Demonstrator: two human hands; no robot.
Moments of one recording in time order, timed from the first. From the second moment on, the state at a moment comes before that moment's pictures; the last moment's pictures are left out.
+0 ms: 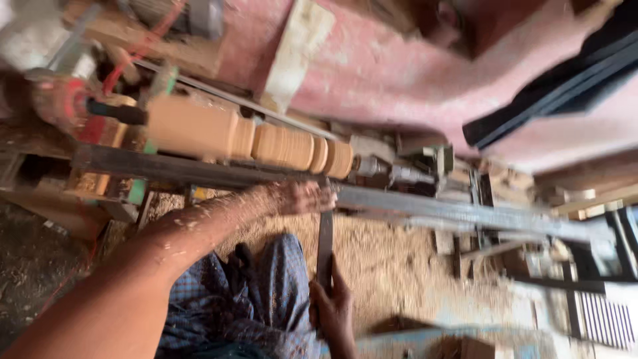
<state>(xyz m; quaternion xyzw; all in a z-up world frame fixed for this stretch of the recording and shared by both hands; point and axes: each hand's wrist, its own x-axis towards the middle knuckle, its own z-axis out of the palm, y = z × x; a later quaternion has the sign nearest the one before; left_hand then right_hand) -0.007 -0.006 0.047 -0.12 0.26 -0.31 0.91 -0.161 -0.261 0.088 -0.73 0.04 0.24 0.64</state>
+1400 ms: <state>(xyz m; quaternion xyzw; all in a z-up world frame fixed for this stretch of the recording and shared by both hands) 0.020 -0.016 -0.030 -0.92 0.38 -0.10 0.00 -0.115 -0.307 0.094 -0.73 0.04 0.31 0.60</state>
